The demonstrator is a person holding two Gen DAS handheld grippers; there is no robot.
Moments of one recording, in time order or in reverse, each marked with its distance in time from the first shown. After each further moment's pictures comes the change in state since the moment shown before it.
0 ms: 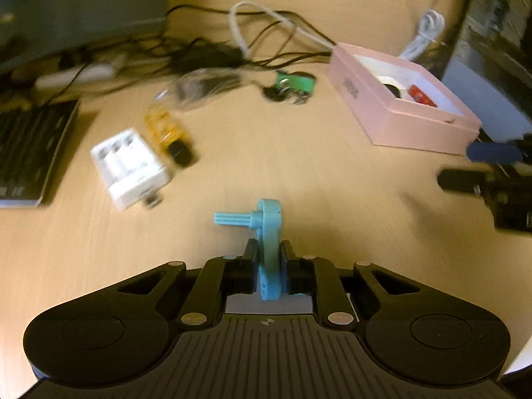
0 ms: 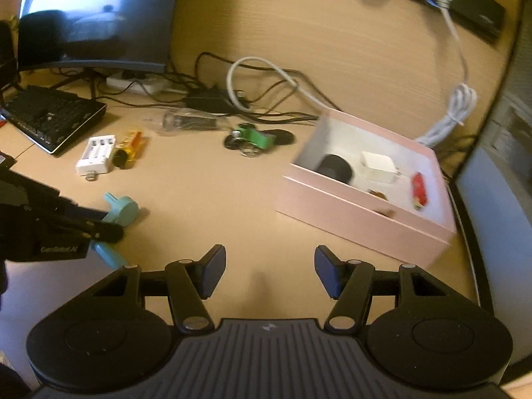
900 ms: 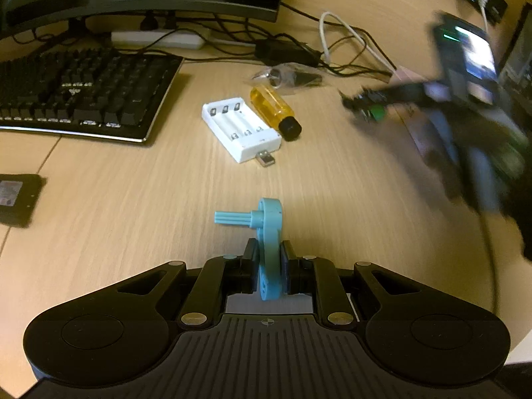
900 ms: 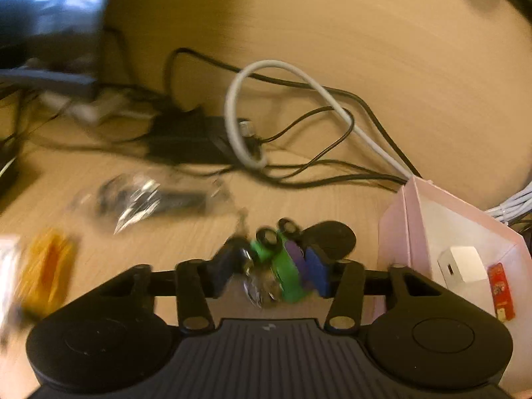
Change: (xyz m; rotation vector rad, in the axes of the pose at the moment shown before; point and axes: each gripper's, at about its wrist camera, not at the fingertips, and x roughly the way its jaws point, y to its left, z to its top) left arm -0.037 0.073 -0.027 -0.177 -0.008 0.037; right arm 0.169 0.039 0.100 0.003 0.019 -0.044
